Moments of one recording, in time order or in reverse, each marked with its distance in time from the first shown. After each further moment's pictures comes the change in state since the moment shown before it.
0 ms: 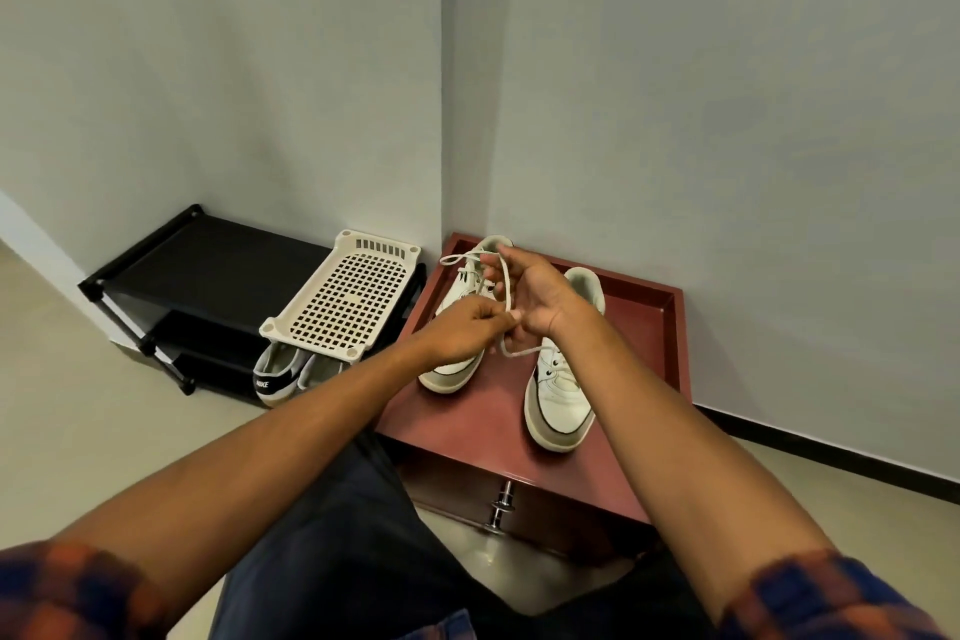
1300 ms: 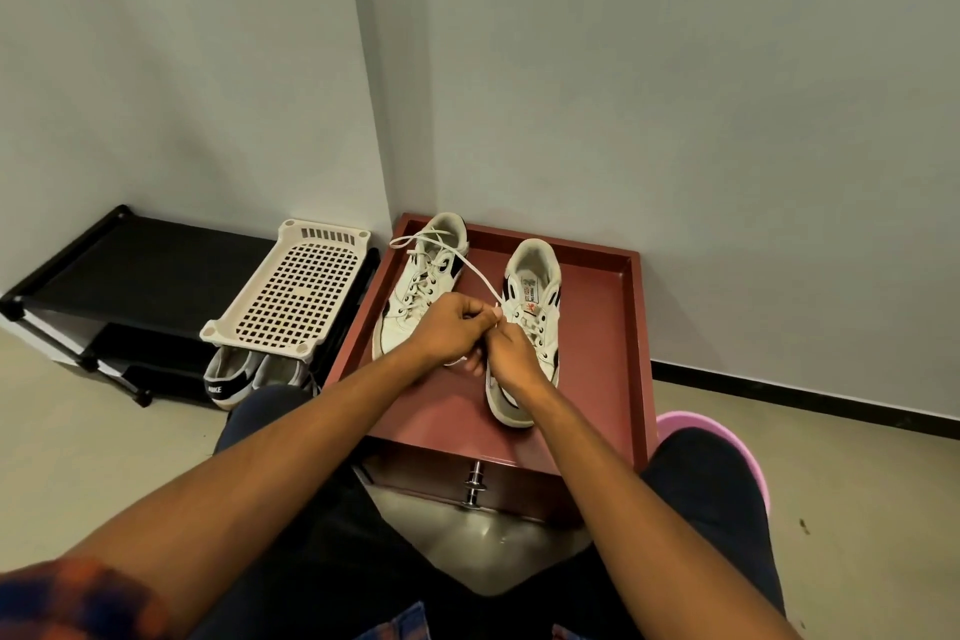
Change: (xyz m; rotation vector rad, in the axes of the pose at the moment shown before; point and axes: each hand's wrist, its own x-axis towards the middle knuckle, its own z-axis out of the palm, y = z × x) left_hand 0.016 -0.010 0.057 -0.109 0.030 -0.153; right_hand -0.034 0.107 -0.056 -0.600 0.276 -0.336
